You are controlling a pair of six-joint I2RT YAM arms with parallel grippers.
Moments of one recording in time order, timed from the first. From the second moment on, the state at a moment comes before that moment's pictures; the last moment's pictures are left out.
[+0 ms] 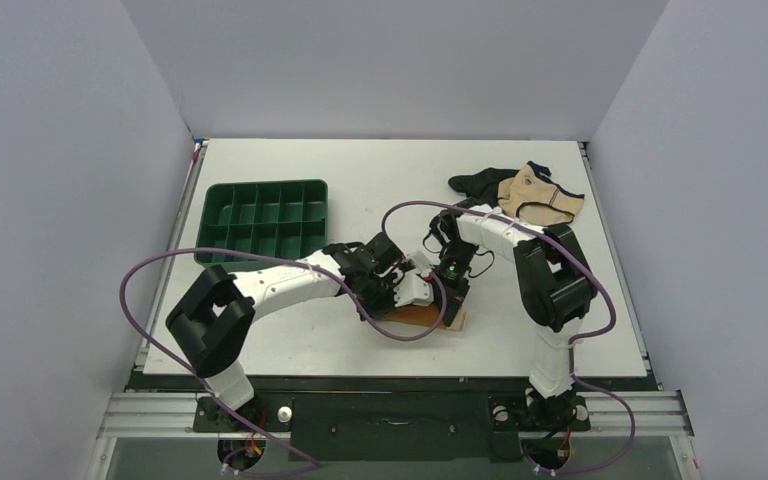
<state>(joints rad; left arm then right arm) -0.89 1.69 1.13 -0.64 0.26 0.55 0.51 1.94 1.34 -1.29 -0.55 -0.70</state>
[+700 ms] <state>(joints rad) -0.80 1.83 1.25 -0.81 0.41 0.63 0.50 2.05 1.42 -1.36 -0.57 -0.77</state>
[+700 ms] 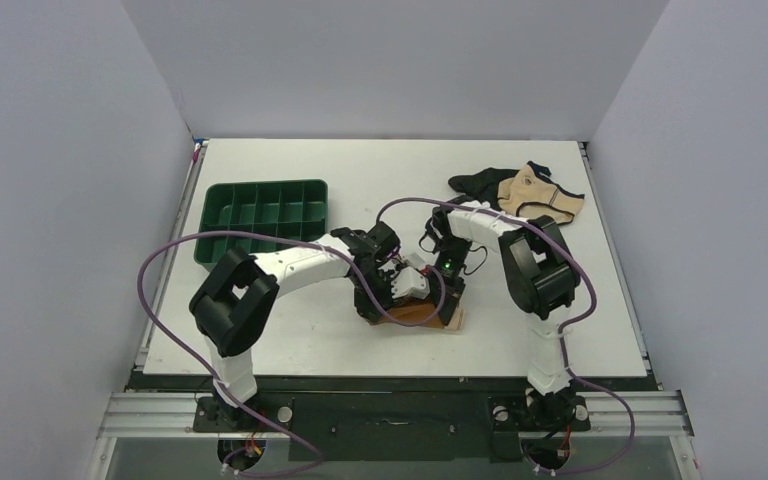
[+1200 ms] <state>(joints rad) -0.73 1.85 1.25 -0.77 0.41 0.55 0.45 2.13 1.52 -1.40 -0.57 -0.81</state>
